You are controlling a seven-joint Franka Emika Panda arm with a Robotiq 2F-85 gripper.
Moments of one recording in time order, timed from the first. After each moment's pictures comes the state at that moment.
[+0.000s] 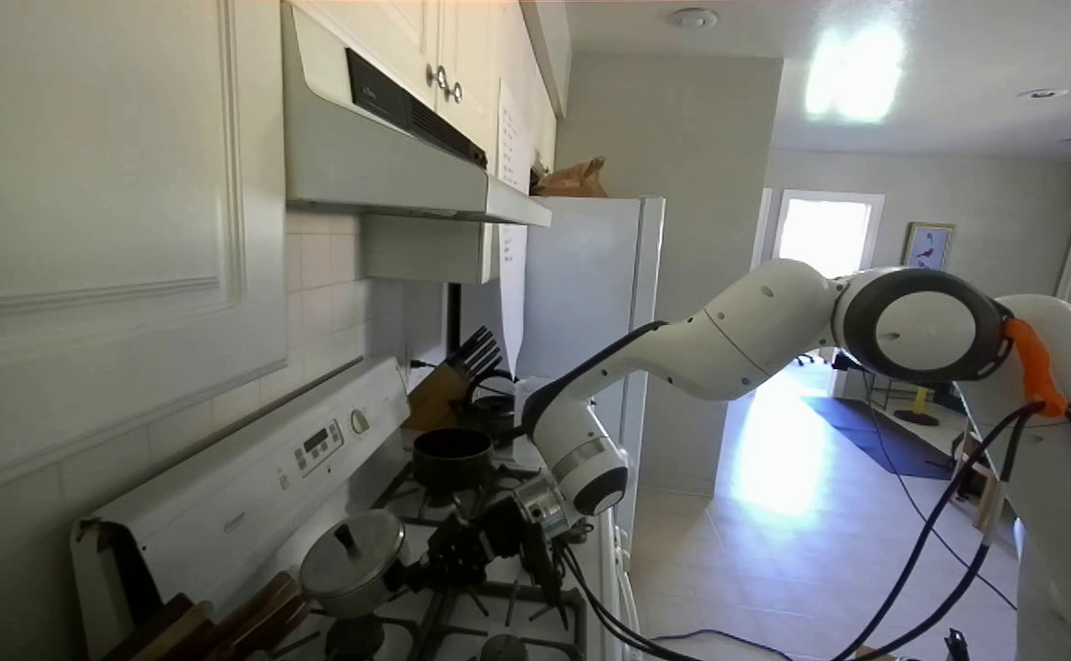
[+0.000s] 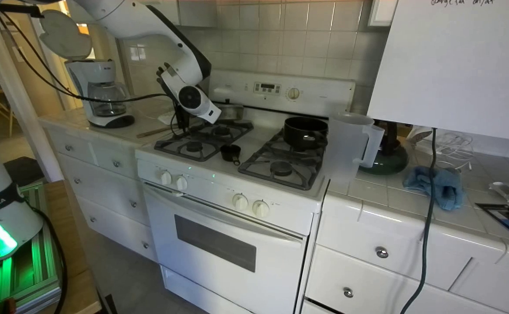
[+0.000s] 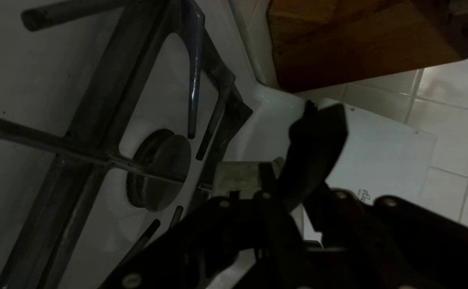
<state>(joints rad) 0.04 0.50 0.06 -1.94 1.91 2.39 -1.07</state>
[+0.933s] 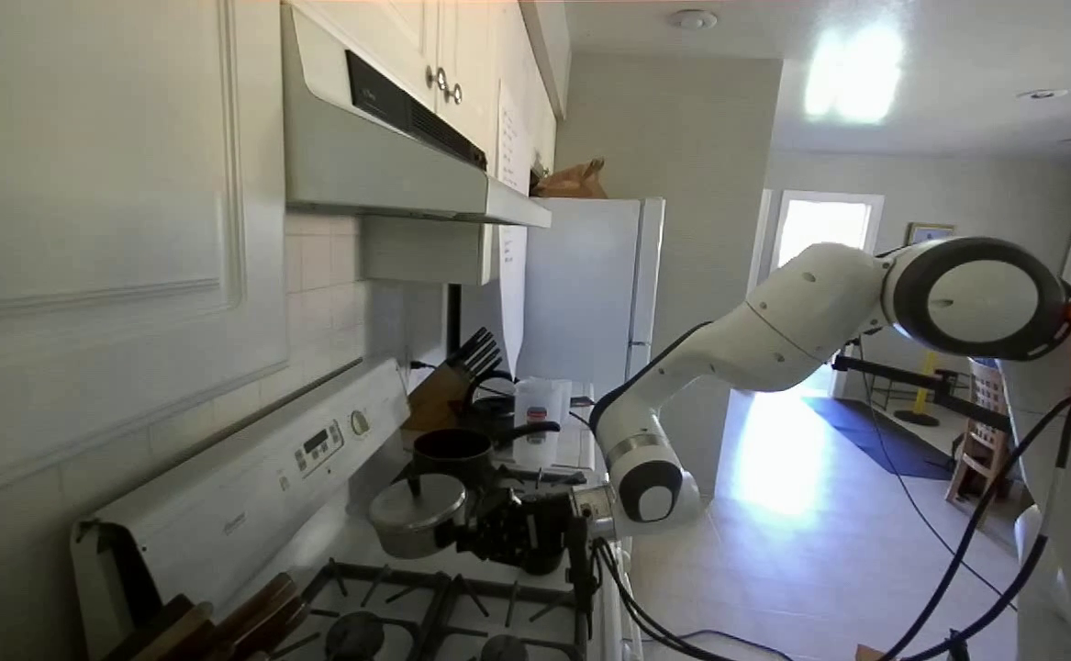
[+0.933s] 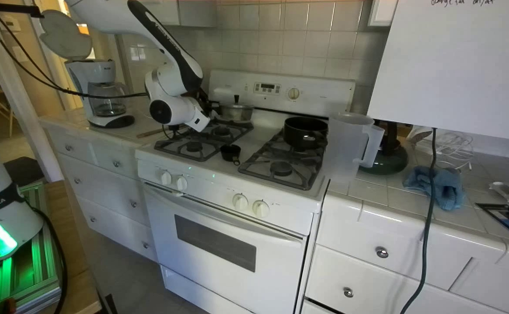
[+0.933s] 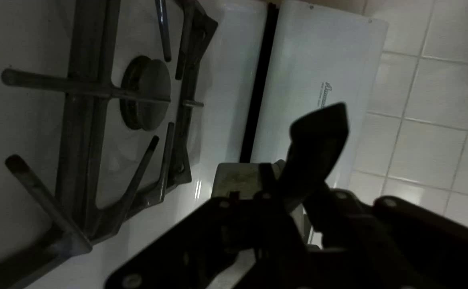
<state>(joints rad) 0.04 0.34 -0.02 -2.21 2.37 2.26 -1.31</state>
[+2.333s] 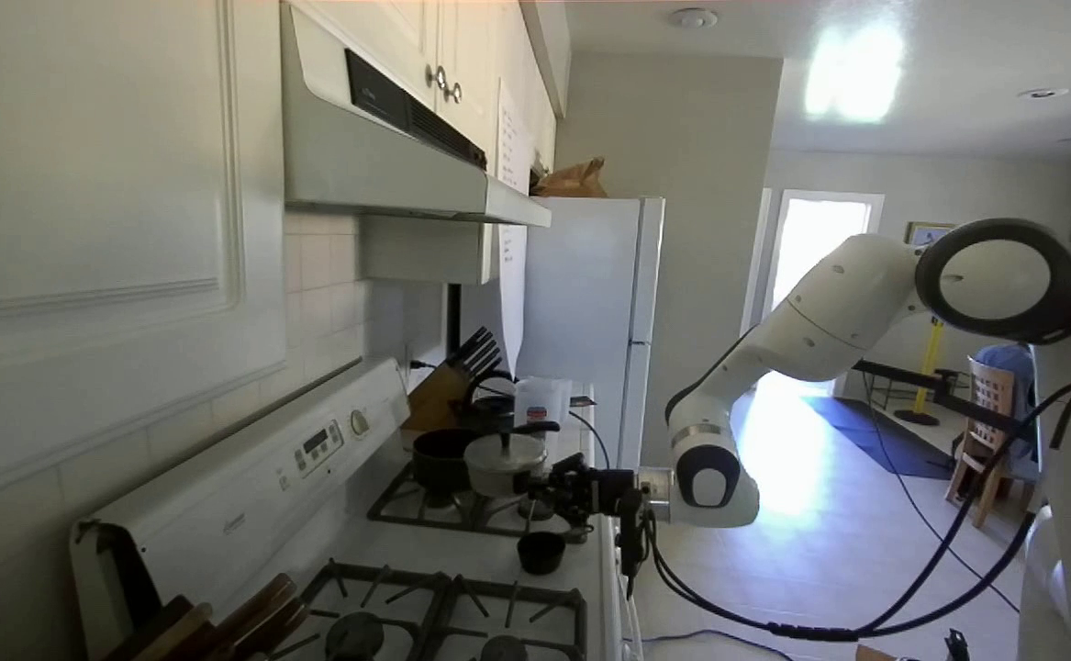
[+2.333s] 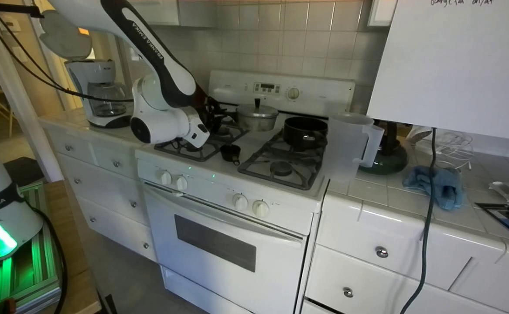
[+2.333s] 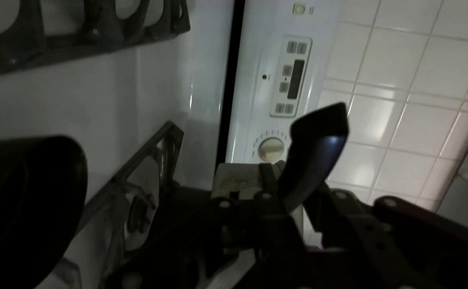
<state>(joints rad) -0.06 0.22 -0.17 -2.41 2.51 2.09 -1.39</state>
